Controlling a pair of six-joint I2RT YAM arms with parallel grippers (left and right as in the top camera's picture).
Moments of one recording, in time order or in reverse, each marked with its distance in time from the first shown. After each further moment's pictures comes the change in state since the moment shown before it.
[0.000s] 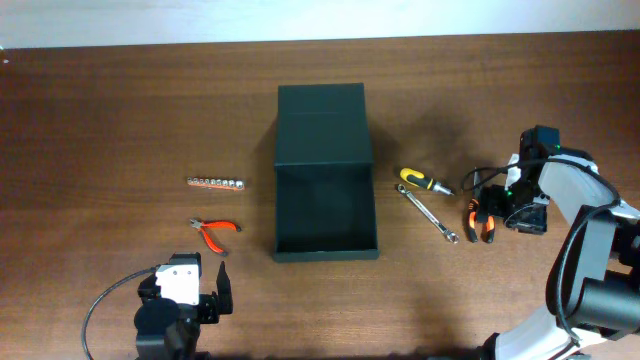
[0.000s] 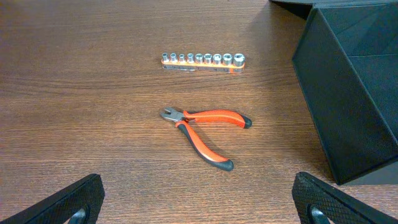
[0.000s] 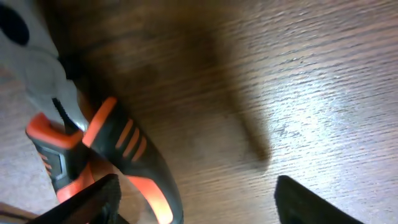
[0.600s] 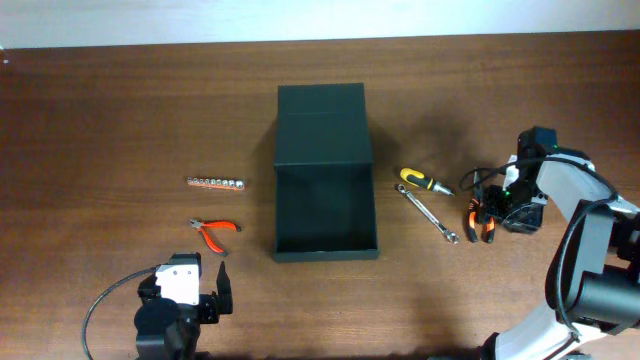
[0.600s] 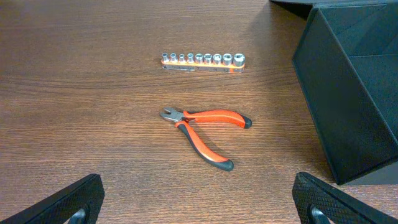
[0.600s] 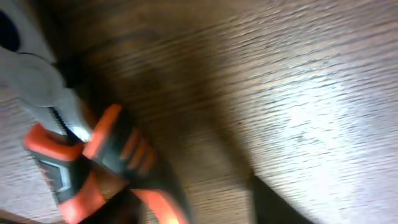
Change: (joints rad) left arm 0.000 0.000 0.000 0.000 0.000 0.000; right arm 0.003 0.028 0.000 0.007 -0.019 0.017
